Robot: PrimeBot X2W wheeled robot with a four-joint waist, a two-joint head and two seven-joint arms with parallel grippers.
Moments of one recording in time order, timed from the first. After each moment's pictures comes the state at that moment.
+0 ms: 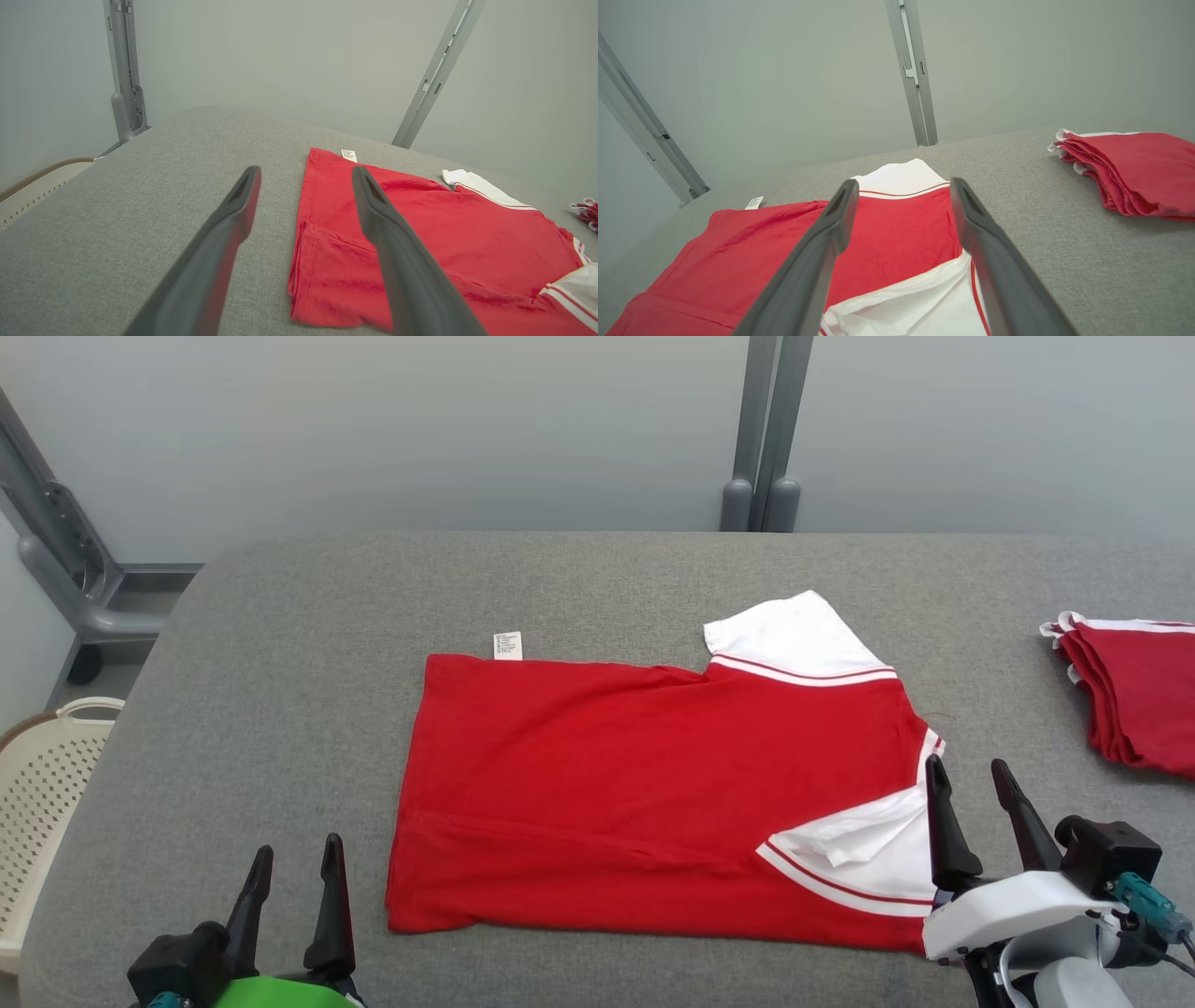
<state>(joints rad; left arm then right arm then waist) 0.06 0.17 -0.15 0.20 -0.48 -0.03 -0.26 -0.06 -0.05 -0.04 0.26 0.28 0.13 -0.24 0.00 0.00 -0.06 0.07</state>
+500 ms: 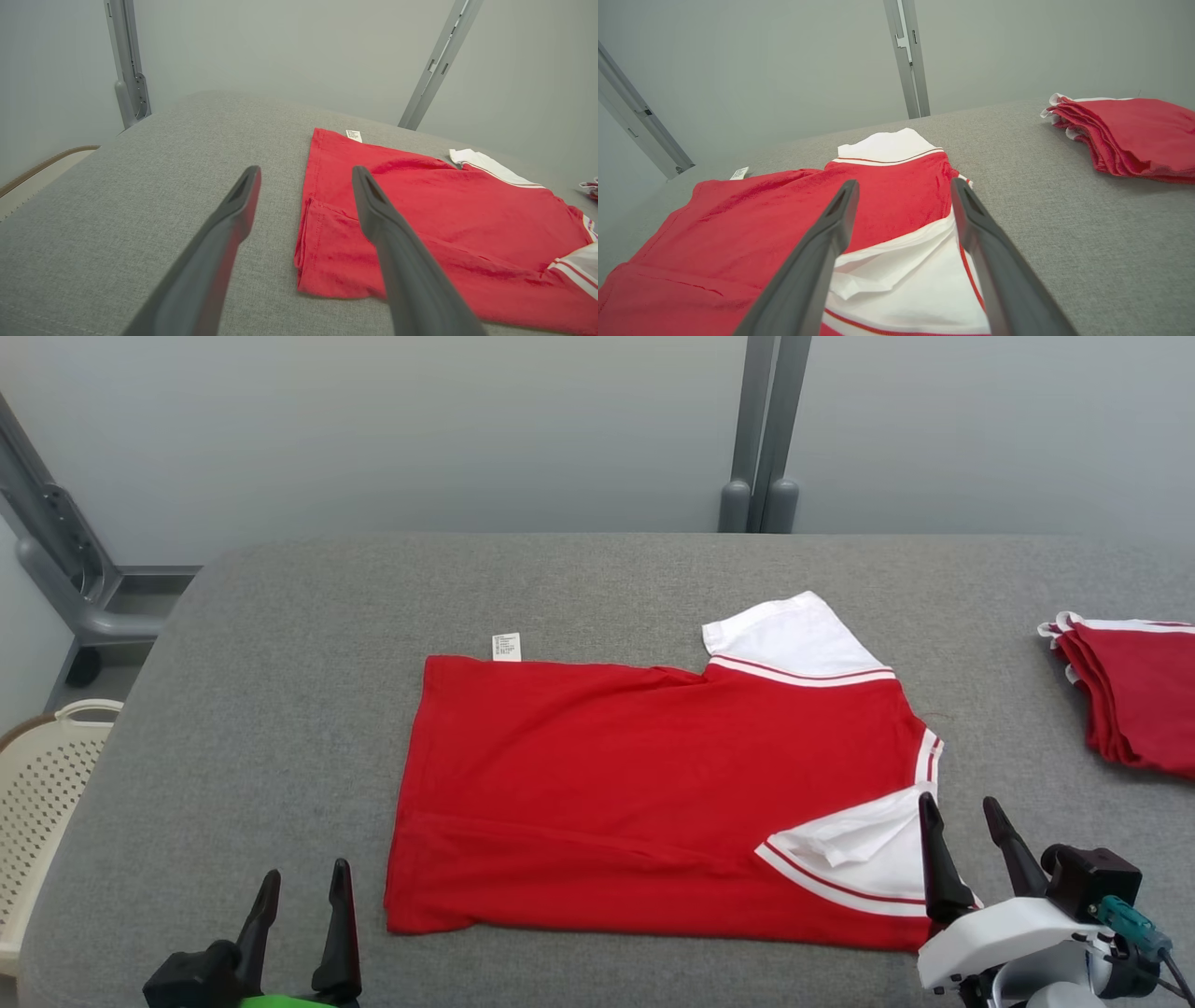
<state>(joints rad) 0.09 0.17 -0.16 0.22 -0.46 -0.02 -0.26 -0.04 -0.05 -0.05 0.36 0.26 0.13 -0.26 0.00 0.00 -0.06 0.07</state>
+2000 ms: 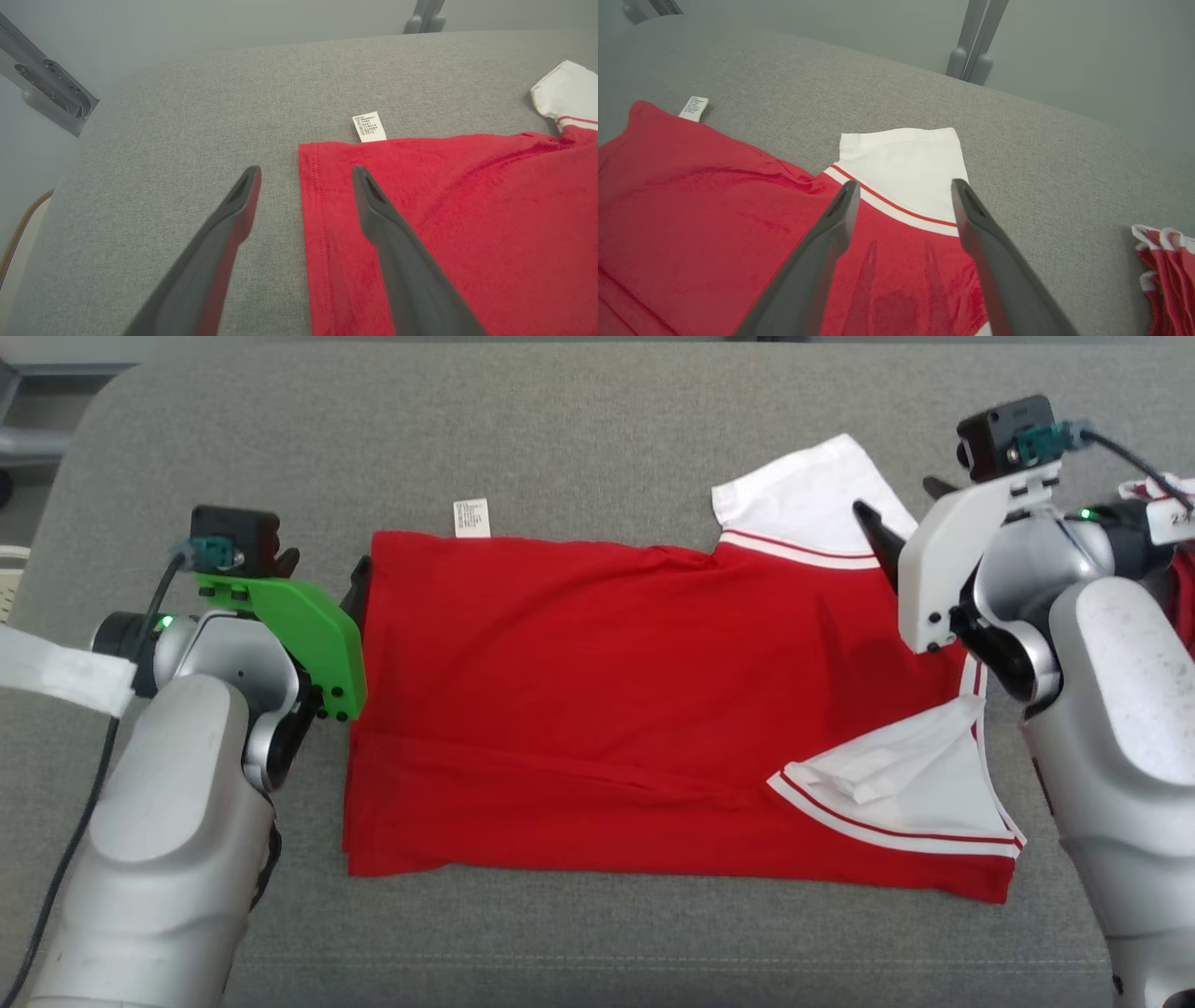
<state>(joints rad) -0.67 0.23 -0.32 0.55 -0.41 -0.06 0.27 -0.66 -0.21 0.15 0.31 0.24 0.13 0.54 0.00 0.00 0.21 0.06</state>
